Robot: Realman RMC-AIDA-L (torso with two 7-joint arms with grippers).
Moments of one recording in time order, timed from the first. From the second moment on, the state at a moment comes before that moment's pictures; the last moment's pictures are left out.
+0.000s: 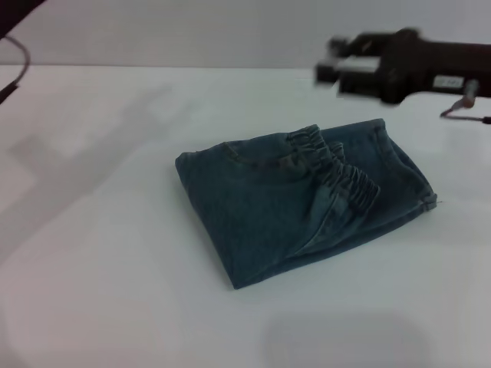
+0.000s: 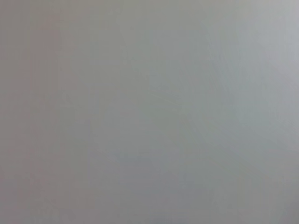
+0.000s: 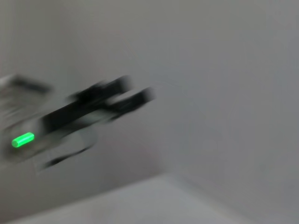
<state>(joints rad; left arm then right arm) -0.45 -2.06 0.92 0.77 1.10 1.30 -1.49 0.61 1.98 -1.03 -0.86 -1.63 -1.45 1.64</state>
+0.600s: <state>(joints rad) -0.40 -2.06 0.92 0.64 1.01 1.31 -1.36 0.95 2.07 -1.14 -0.87 -2.18 -1.70 1.91</state>
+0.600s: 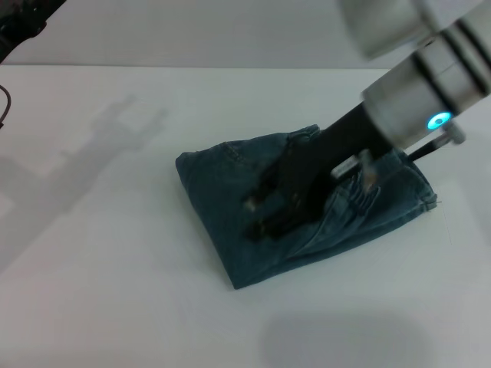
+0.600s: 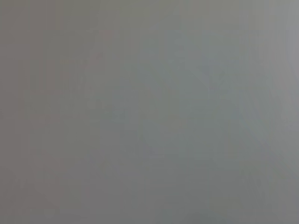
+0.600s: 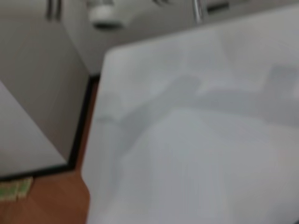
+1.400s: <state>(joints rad) -0.40 -2.06 0.91 0.59 1.00 1.29 -1.34 0.96 2.08 -1.41 -0.72 -2.16 -1.47 1.93</state>
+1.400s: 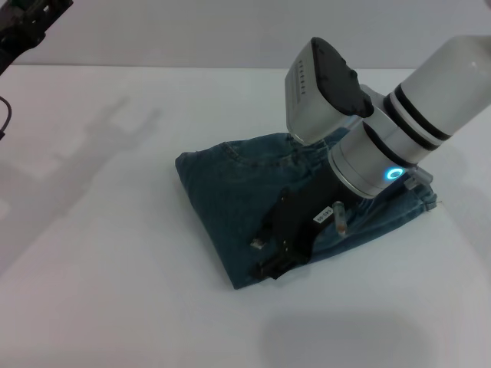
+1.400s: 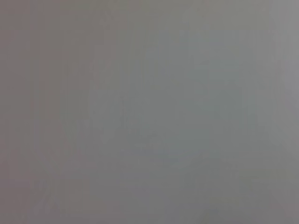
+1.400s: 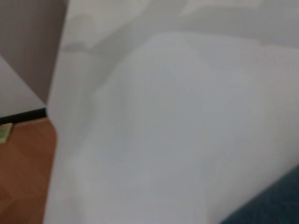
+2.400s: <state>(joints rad) -0.40 -2.06 0.92 0.56 0.99 1.31 -1.34 0.96 2.08 -1.50 -0.66 -2.19 -1.16 1.93</state>
